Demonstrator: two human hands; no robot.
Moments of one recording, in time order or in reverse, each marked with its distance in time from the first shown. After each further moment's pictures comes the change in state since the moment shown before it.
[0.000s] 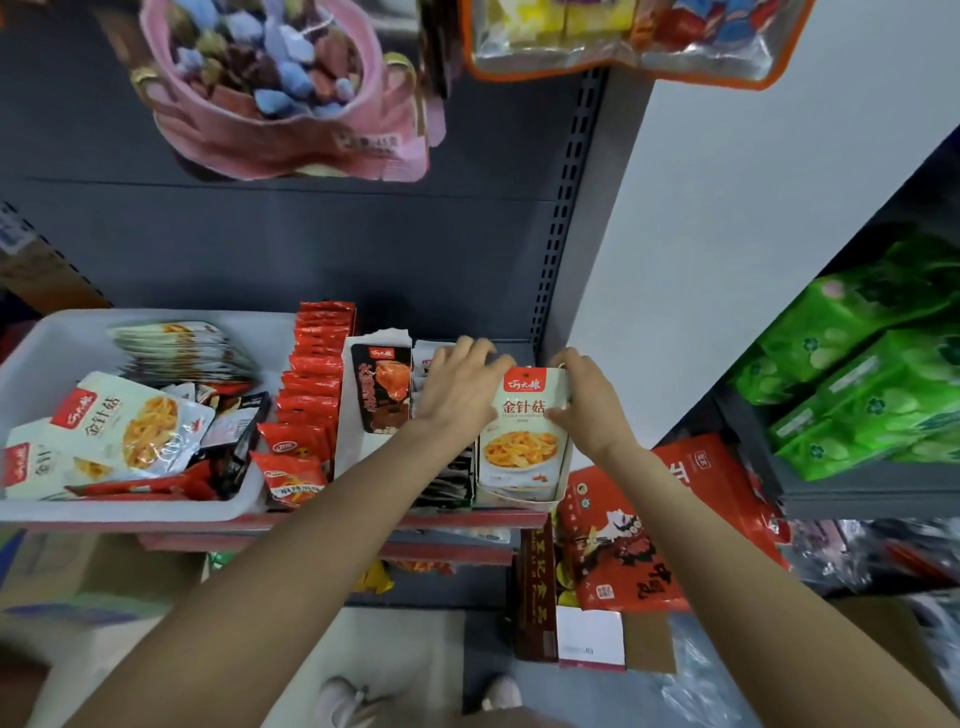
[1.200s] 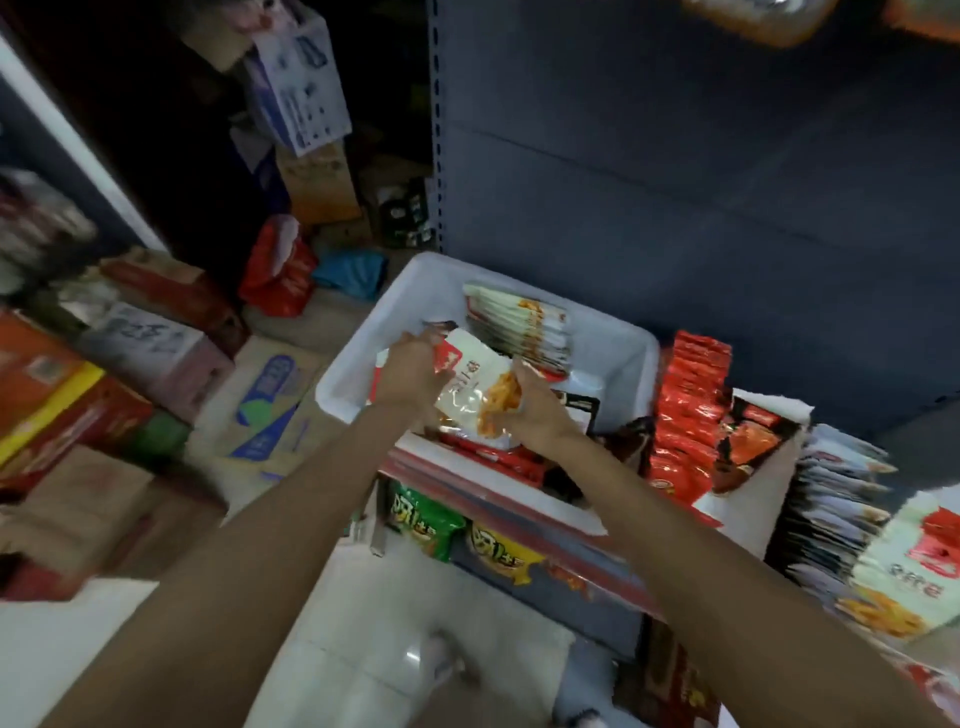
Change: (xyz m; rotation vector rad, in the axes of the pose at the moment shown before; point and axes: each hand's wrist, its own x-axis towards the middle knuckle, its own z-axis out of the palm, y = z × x) left_hand -0.201 -0.393 0.039 -0.552 0.094 -0.843; right_hand 0.051 -0.306 0.319 0.069 -0.593 -0.080
